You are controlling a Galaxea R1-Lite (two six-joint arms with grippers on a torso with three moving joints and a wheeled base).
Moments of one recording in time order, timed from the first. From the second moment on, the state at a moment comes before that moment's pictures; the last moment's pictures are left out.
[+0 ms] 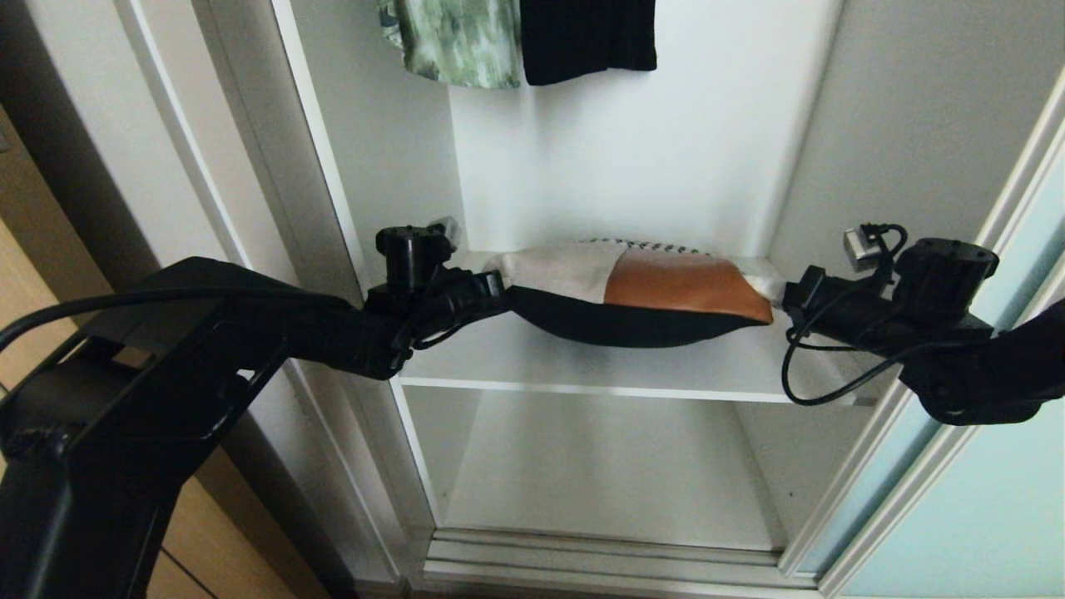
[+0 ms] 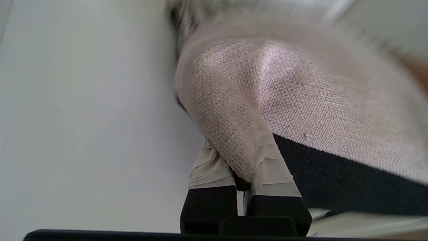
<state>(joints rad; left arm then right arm) -0.31 2.34 -1.62 -0.59 -0.17 -0.33 -0.04 2.11 -1.10 -1.07 0.72 0.79</state>
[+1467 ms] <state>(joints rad) -0.30 2.59 -1.93 -0.45 0.11 -0.29 -0.04 2.49 -1.59 -0.95 0.55 0.78</state>
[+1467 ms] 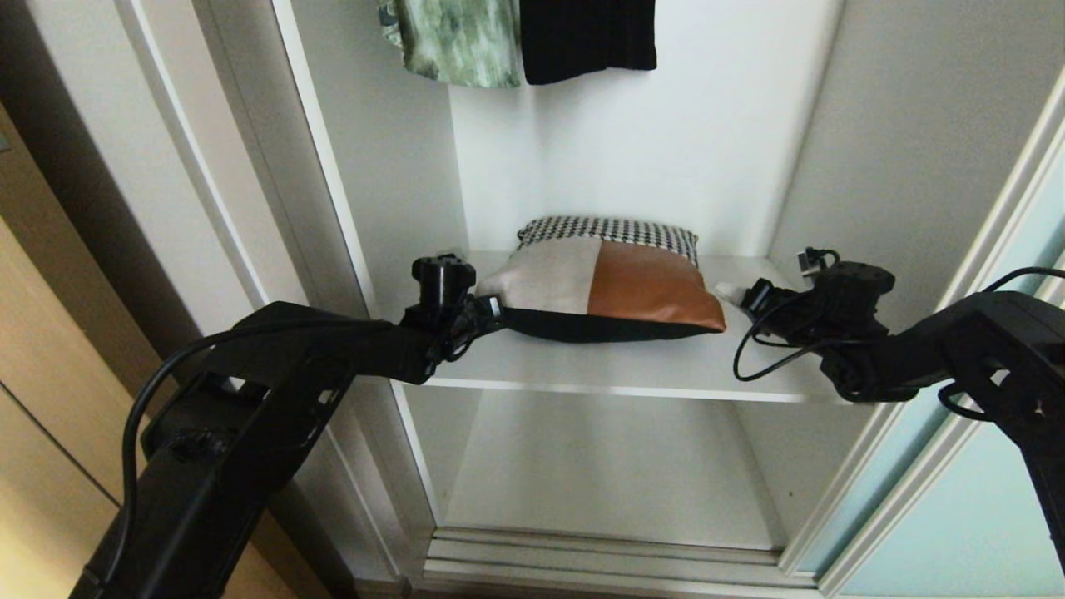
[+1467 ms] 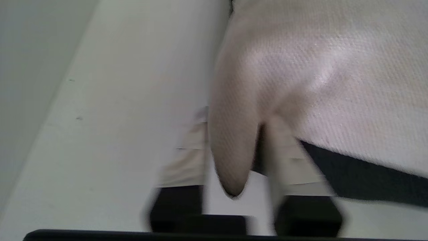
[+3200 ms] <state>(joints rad) -0.39 1.68 -1.00 -0.54 0.44 -0.15 -0.15 1.70 -0.54 -1.13 0.56 0.73</state>
